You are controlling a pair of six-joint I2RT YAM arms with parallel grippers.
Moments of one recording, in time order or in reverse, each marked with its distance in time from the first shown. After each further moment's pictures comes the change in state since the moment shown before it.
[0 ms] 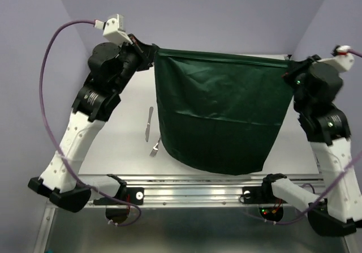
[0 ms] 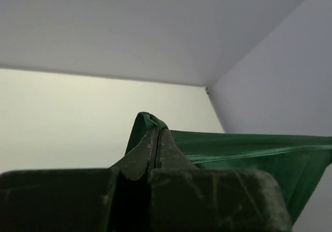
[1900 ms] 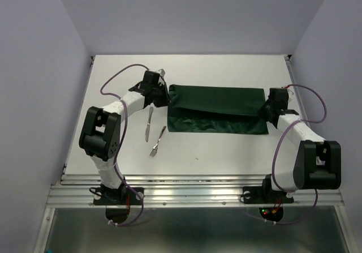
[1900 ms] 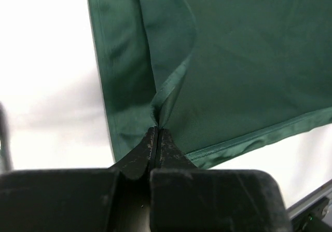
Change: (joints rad) left arm 0.179 0.602 -0.469 0.222 0.379 0.002; right arm -0.290 0.456 -0.750 0.410 -0.394 0.048
